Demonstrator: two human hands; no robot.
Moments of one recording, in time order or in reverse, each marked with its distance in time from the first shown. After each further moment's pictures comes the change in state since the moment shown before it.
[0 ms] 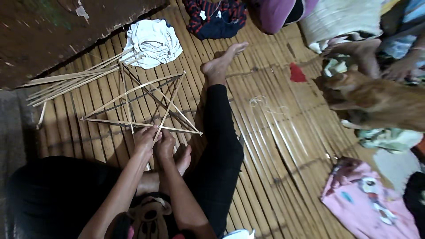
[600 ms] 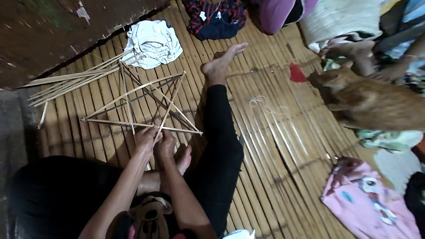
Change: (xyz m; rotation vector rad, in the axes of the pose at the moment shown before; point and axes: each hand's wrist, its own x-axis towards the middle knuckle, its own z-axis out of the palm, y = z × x) left_hand 0.000 -0.003 -0.001 -0.001 -0.012 -0.015; right_hand 0.001 -0.003 -0.004 -0.002 -0.050 0.076
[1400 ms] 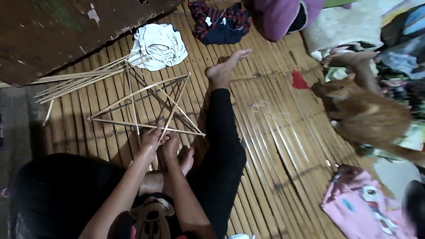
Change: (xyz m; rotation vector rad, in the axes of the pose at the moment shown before) left_hand 0.004 0.000 -0.003 0.107 -0.118 -0.025; right_hand 0.007 -0.016 -0.018 0.060 -0.124 0.114
